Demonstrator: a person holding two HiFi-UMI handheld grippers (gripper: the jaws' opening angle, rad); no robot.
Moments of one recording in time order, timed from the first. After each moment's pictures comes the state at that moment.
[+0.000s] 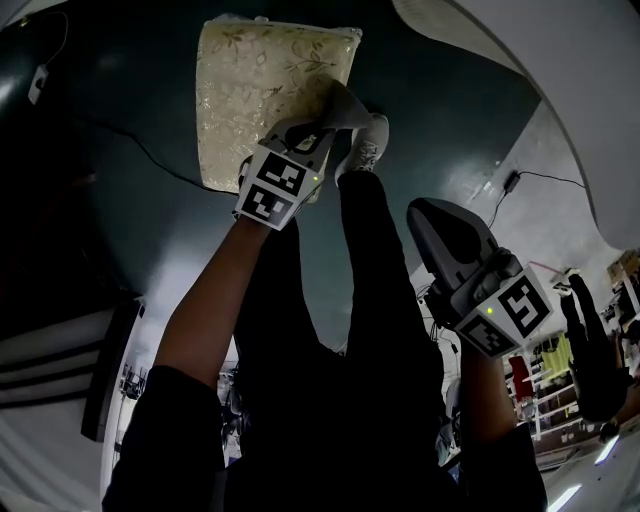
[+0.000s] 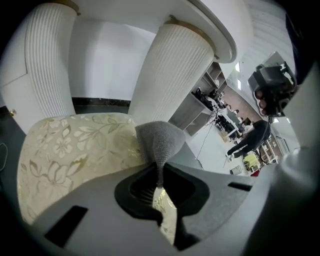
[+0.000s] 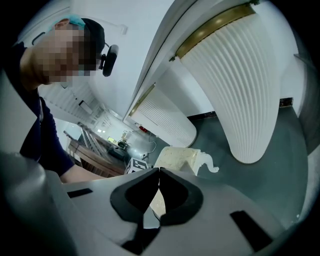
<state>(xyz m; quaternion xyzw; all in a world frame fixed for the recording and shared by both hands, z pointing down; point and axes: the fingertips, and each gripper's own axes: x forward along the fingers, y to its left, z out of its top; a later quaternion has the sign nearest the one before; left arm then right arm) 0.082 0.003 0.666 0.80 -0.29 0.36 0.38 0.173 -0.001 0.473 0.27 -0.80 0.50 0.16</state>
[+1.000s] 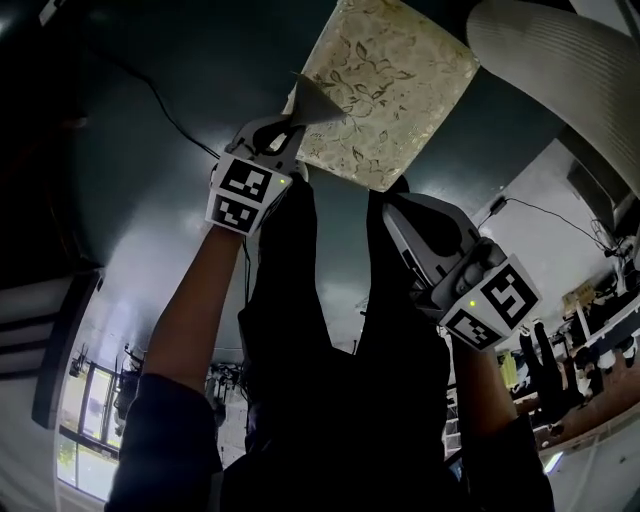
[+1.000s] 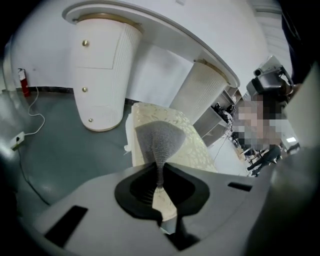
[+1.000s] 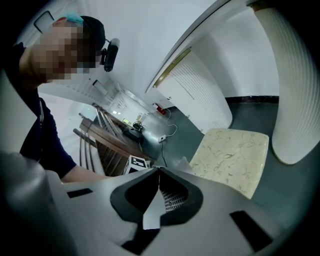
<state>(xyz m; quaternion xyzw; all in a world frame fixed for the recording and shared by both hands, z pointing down) -0.145 0.081 0.649 0.76 -0.40 0.31 0.41 -0.046 0.057 0.467 0.15 -0.83 0.49 0.21</state>
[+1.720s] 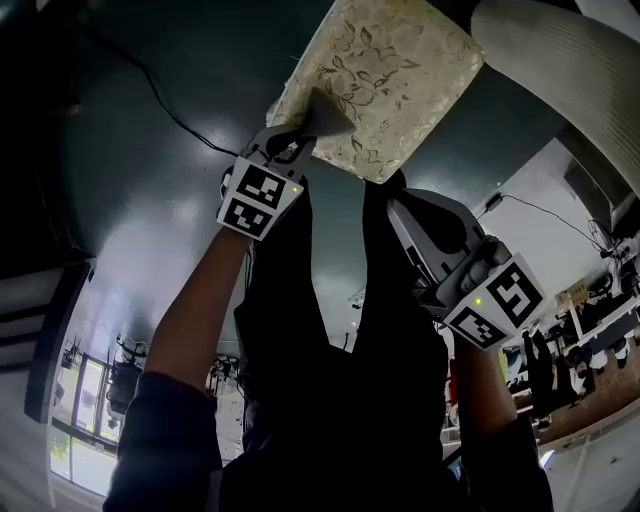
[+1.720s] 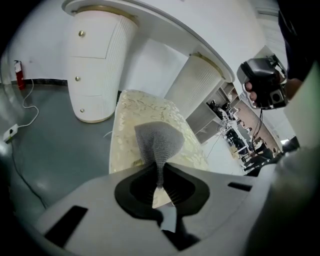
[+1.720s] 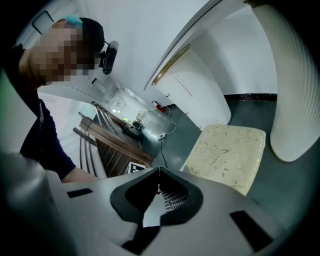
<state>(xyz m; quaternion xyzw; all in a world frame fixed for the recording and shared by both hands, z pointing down) -0.111 0.122 0.663 0.76 -0.38 0.31 0.43 -0.037 0.068 0.474 0.14 -0.83 0.49 0.23</state>
